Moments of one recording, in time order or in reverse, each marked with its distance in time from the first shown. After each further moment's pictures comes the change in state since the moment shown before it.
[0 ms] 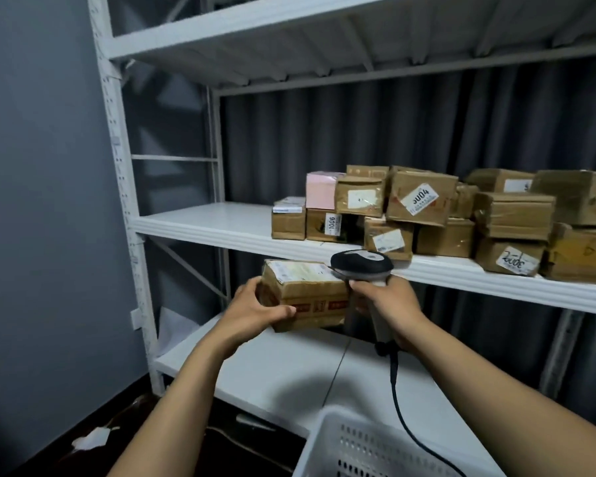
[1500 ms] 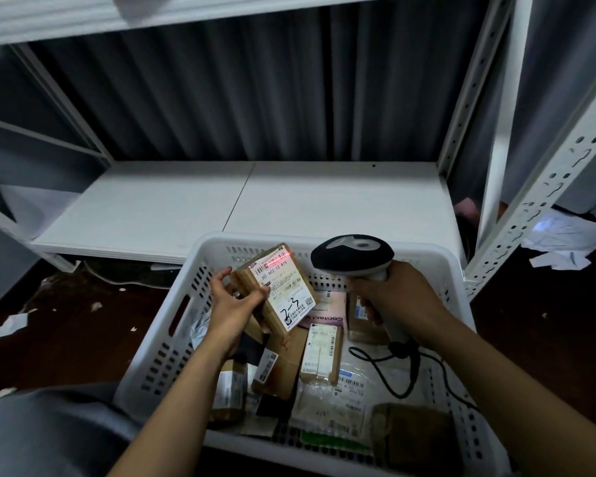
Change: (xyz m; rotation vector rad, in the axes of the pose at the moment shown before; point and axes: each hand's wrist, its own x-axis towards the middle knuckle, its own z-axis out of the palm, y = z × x) left_hand -0.124 -0.164 0.361 -0.234 -0.068 -0.514; right_hand -0.122 0.270 -0.252 -0.216 -0.104 0.449
